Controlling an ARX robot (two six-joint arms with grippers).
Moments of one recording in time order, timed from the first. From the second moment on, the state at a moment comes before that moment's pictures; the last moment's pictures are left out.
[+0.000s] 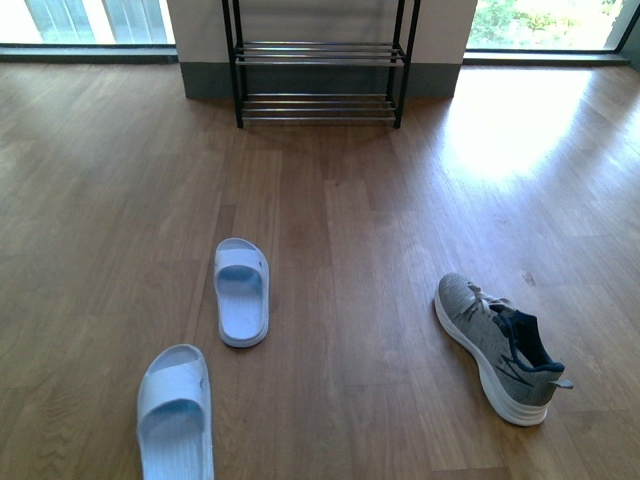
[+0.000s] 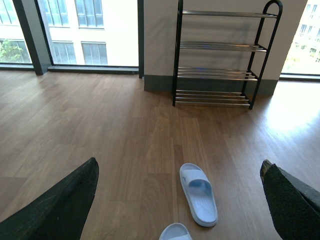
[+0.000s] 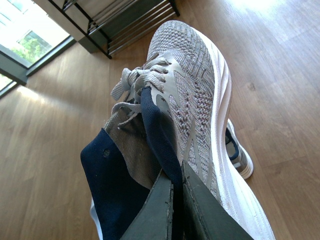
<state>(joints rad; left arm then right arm) 0.00 0.02 0.01 0.00 0.00 -0.01 -0.83 0.81 0.52 -0.23 -0.77 0.14</state>
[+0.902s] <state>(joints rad) 0.00 0.02 0.01 0.00 0.00 -0.01 -0.83 0.82 0.52 -0.23 -0.76 0.14</state>
